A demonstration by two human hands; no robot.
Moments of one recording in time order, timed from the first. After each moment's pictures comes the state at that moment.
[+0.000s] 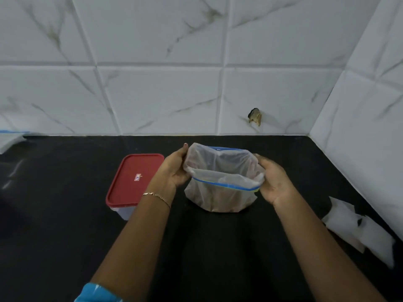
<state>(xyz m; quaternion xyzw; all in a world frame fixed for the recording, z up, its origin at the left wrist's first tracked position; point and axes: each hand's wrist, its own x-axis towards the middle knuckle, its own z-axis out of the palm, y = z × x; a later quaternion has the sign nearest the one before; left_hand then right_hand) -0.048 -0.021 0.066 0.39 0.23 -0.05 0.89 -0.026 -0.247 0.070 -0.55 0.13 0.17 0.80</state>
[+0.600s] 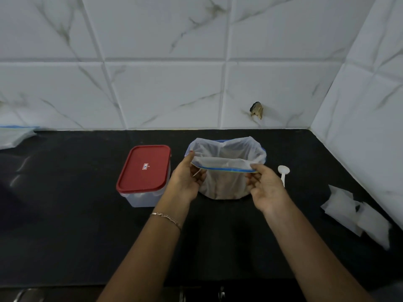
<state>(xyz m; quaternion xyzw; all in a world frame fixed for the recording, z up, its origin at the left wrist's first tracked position) -0.113 -0.057 0.061 0.38 0.29 0.04 0.88 -0.091 -0.228 0.072 -0.49 0.23 0.13 0.83</state>
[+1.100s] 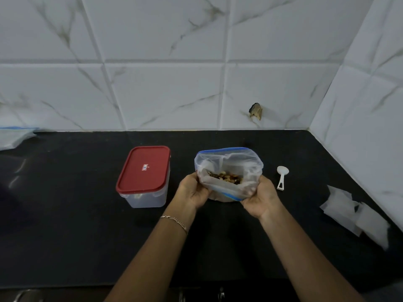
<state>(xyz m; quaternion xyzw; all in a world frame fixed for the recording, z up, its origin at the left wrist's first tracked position) -0.109 -0.066 0.029 0.21 0.30 -0.06 0.93 -0.095 -0.229 0.052 -0.40 0.24 0.22 0.86</state>
